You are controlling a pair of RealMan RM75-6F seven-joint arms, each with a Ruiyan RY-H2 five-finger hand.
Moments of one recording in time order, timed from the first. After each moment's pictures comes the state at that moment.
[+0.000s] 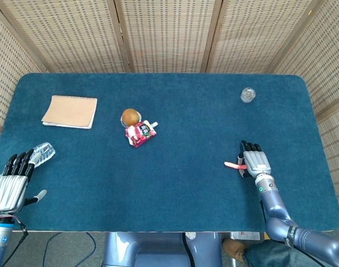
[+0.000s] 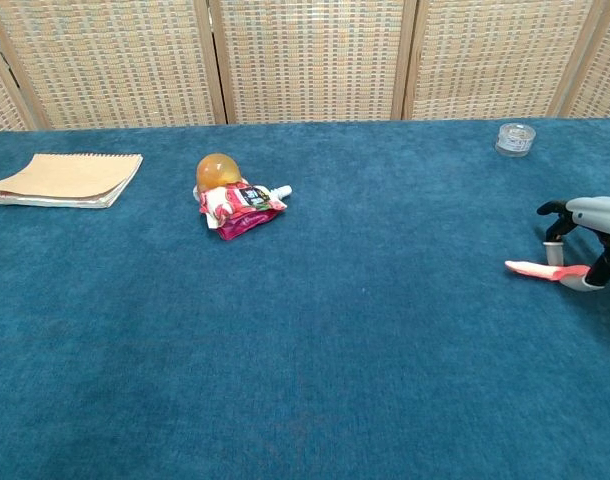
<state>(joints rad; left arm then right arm) -0.13 -1.24 -0.04 -1.57 1.49 1.45 0.20 0.61 -1.50 0.16 -1.29 -0.85 0.85 -0.38</state>
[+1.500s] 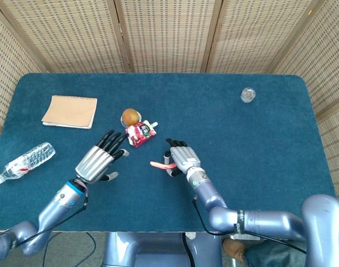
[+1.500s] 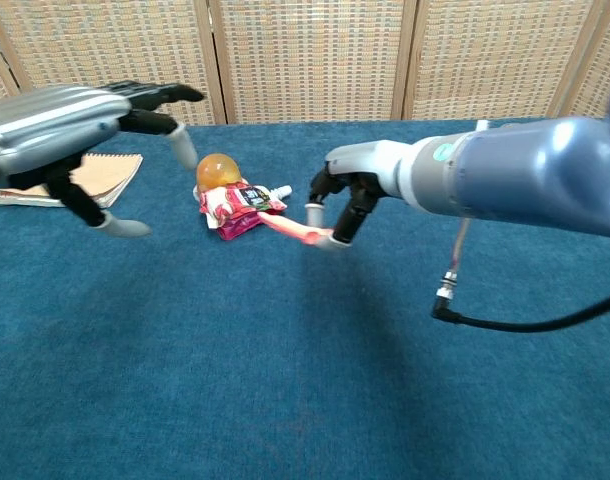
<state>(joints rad) -0.57 -1.42 -0.17 -1.57 1.62 1.09 0.26 1.07 -1.62 0.36 -1.65 -0.32 0.90 -0.59</state>
